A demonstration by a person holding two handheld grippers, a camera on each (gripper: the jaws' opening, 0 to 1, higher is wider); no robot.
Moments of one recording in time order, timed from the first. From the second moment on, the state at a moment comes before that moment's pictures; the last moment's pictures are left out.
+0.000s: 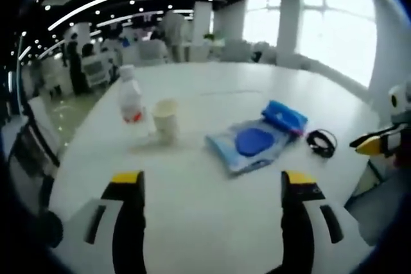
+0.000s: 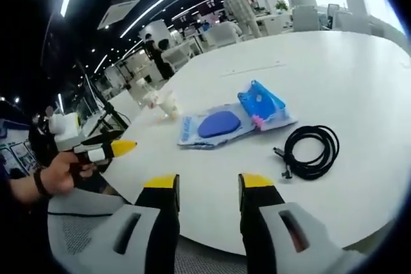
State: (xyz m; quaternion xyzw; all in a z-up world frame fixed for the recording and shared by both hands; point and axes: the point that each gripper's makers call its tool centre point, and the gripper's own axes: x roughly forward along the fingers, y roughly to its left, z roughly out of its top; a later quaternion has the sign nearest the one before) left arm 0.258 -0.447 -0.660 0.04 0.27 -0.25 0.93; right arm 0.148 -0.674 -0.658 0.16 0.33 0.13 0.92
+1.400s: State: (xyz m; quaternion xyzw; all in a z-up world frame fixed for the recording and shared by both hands) left arm 0.262 -0.437 -0.656 0.01 0.27 -0.22 0.94; right arm 0.150 -0.672 -0.660 0.17 0.33 0.13 0.92
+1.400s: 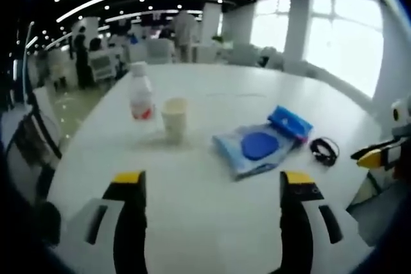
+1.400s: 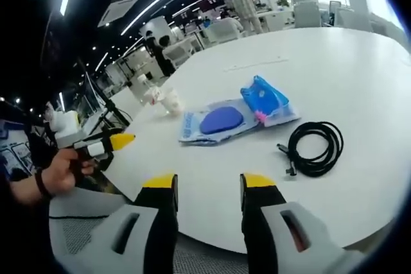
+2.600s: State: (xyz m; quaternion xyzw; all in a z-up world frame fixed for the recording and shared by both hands) left arm 0.268 -0.429 -0.646 -0.01 0.25 -0.21 0.94; right arm 0.245 -0.743 -0.692 0.24 0.34 -0.04 0.91
